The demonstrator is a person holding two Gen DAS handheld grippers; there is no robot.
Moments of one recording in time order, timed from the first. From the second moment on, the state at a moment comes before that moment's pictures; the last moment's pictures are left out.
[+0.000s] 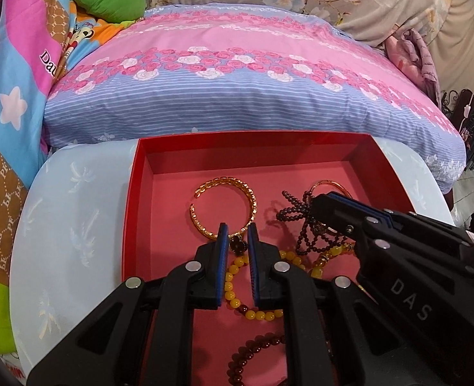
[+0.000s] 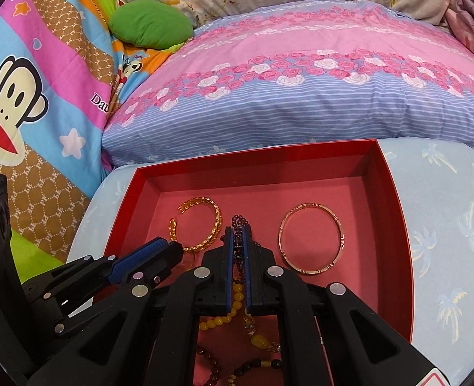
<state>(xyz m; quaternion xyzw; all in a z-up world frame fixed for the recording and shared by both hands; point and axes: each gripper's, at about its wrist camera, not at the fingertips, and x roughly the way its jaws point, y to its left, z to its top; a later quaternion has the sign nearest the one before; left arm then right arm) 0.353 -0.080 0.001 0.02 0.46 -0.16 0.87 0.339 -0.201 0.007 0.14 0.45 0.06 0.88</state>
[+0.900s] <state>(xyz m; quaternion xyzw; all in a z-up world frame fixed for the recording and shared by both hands) 0.293 -0.080 0.036 0.05 0.41 -0.13 0.90 0.267 -0.202 0.050 0.12 0.41 0.05 0.90</state>
